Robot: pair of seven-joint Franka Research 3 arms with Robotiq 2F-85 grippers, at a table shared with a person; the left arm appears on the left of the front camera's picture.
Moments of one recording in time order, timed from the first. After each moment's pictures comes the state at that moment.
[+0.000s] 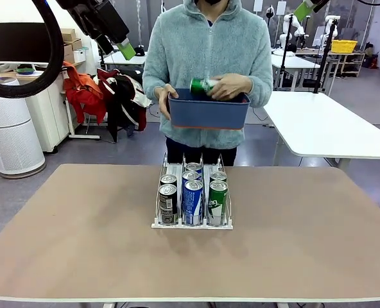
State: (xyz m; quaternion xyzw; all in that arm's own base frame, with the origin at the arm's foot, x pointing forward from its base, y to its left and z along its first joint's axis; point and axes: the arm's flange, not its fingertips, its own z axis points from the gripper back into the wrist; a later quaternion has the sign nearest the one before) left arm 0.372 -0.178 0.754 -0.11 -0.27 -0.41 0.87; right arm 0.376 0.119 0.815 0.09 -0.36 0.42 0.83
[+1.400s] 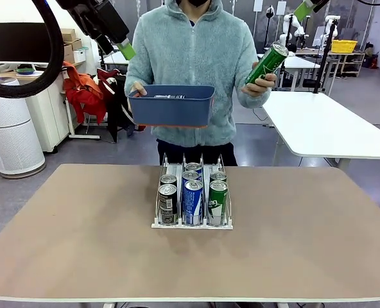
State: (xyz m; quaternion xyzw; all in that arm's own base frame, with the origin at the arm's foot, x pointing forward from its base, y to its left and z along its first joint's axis) left arm 0.372 -0.178 0.754 -0.11 -0.27 -0.41 0.87; right arm 0.376 0.119 0.815 0.09 -0.36 0.42 0.83
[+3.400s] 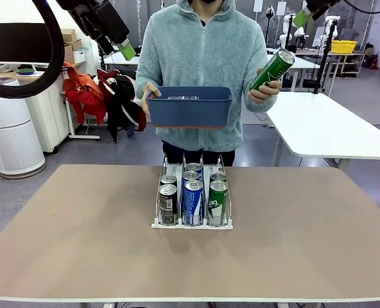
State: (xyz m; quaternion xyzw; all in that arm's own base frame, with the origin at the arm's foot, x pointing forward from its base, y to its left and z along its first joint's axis) left arm 0.372 -0.178 0.754 -0.11 -0.27 -0.41 0.87; right arm 0.404 0.107 0.800 0.09 -0.35 0.40 0.84
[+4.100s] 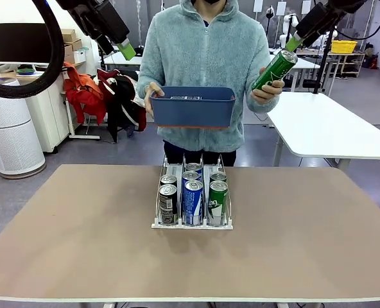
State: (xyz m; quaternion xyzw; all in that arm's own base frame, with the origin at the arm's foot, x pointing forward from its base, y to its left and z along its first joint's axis) left arm 0.371 -0.178 0.754 -0.11 -0.27 -0.41 0.87; right arm 0.451 0.101 0.754 0.12 -0.30 0.37 0.87
